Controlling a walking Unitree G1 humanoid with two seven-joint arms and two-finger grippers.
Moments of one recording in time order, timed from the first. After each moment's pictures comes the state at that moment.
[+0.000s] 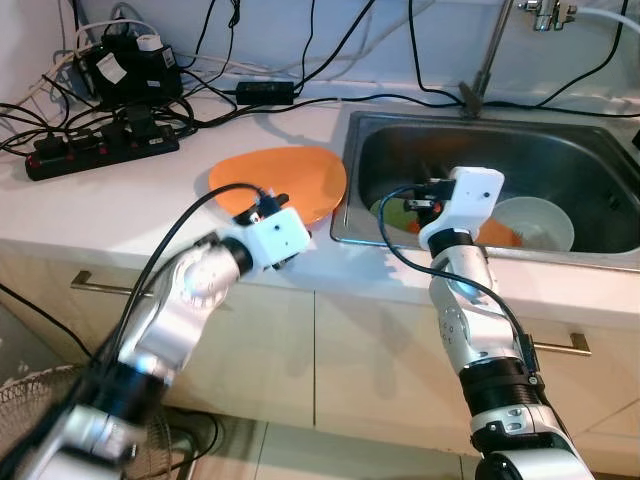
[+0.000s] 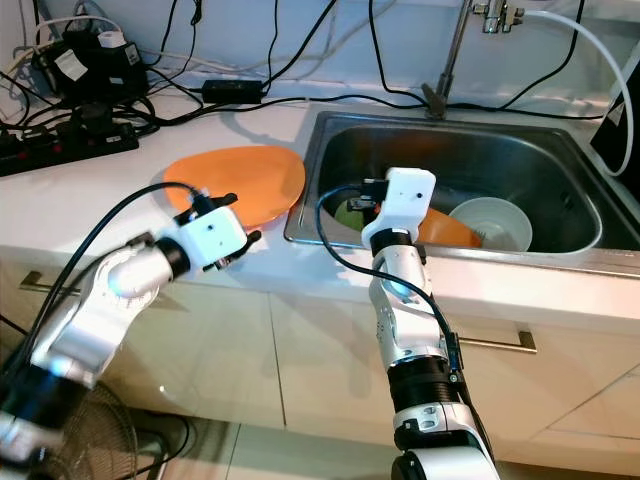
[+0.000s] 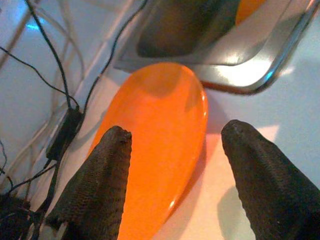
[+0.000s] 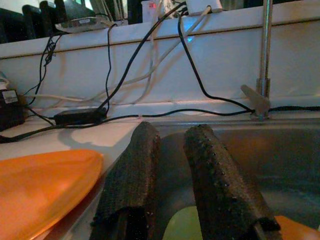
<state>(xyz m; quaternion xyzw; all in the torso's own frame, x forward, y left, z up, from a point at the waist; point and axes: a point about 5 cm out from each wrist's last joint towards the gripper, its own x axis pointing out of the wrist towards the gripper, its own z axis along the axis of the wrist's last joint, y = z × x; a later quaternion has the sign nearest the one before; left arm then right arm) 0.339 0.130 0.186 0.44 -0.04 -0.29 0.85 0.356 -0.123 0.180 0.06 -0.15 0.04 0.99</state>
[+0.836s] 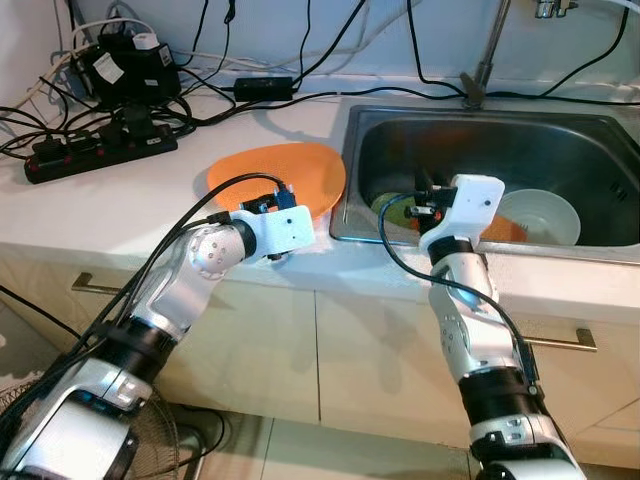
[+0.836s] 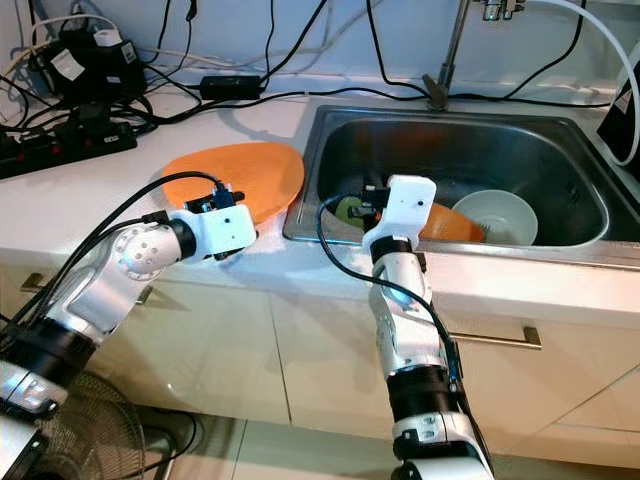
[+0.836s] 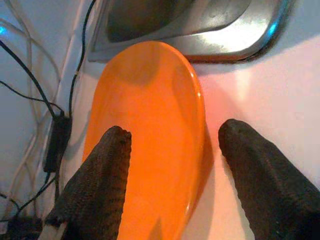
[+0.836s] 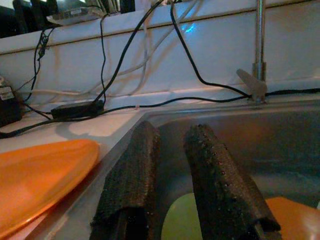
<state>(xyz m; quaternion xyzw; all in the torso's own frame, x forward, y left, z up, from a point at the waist) 0.361 0.127 0.187 0.53 -0.01 -0.31 0.79 0.350 -0.123 0.174 0.06 -0.14 0.03 0.99</state>
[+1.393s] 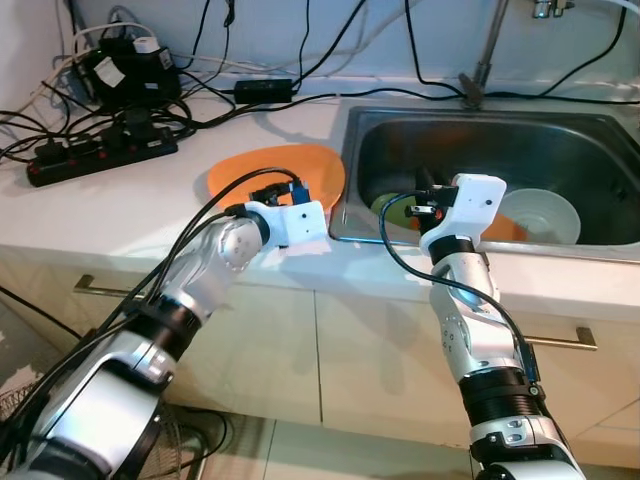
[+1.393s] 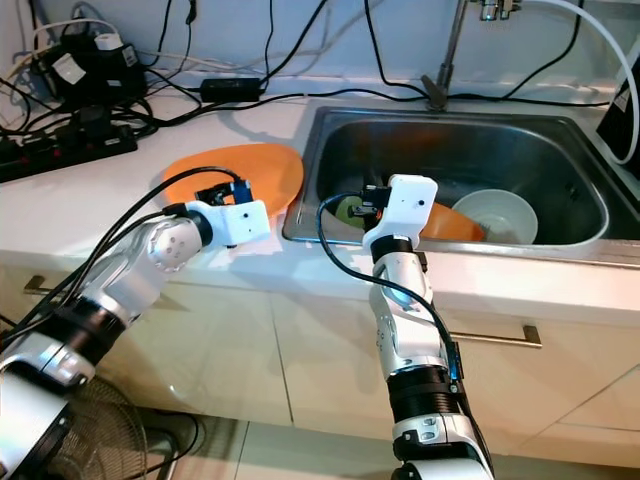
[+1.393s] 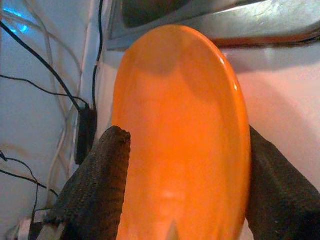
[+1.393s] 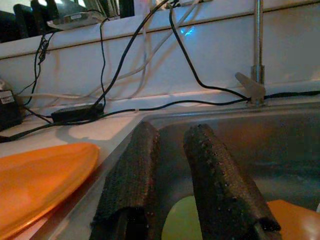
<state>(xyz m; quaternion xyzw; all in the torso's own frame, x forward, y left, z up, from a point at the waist) 0.382 0.116 0.184 0.58 -0.01 -0.25 0.77 0.350 -0.124 0.176 0.06 -0.14 0.03 0.99</state>
